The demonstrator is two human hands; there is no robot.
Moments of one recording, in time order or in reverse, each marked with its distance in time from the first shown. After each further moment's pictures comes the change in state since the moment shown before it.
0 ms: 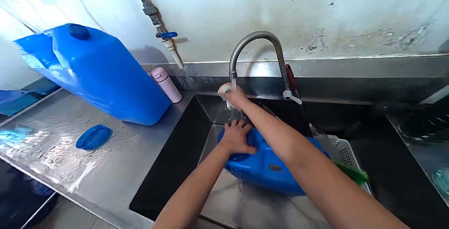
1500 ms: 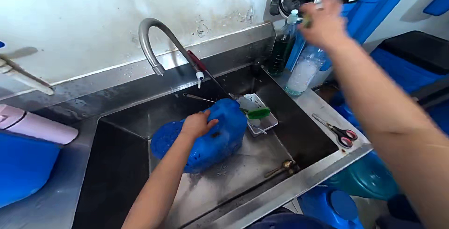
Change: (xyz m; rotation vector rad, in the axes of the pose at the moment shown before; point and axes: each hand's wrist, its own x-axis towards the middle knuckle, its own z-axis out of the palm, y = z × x) left_hand 0.018 0.068 0.019 0.168 -0.129 0.320; right_hand -0.321 -0.136 -0.318 -1.247 0.797 0.422
